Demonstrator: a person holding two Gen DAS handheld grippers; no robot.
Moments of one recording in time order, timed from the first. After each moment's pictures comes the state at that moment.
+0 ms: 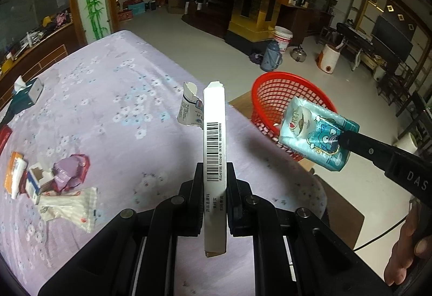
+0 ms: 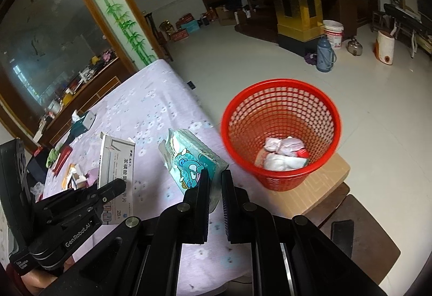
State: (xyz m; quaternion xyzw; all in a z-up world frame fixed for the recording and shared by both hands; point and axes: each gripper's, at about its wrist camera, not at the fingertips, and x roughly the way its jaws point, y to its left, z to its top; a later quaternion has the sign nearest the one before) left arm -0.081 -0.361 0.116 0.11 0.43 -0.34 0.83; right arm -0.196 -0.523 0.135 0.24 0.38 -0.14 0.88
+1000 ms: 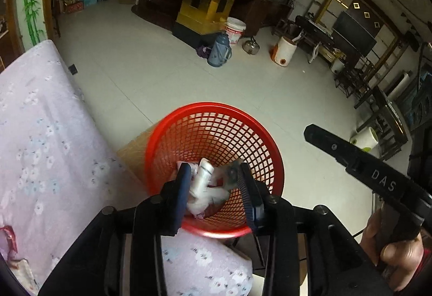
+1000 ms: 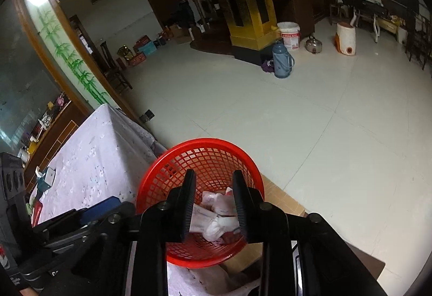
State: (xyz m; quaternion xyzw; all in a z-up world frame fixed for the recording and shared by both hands) left arm -0.045 -0.523 0.116 0.08 0.46 -0.44 0.76; right arm -0.174 -0.668 0.141 0.27 0.35 -0.24 0.87
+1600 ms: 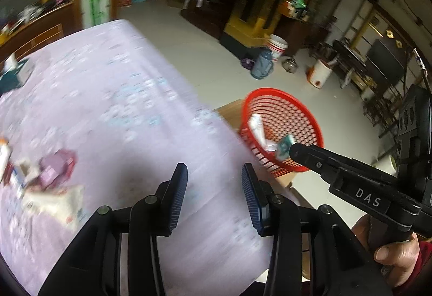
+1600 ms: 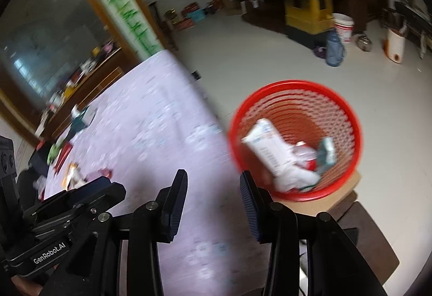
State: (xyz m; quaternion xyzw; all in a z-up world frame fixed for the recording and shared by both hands) left arm -0.063 -0.343 0.129 0.03 0.46 -0.34 0.82; right arm -0.144 -0.519 0.125 0.24 0.41 -0.10 0.88
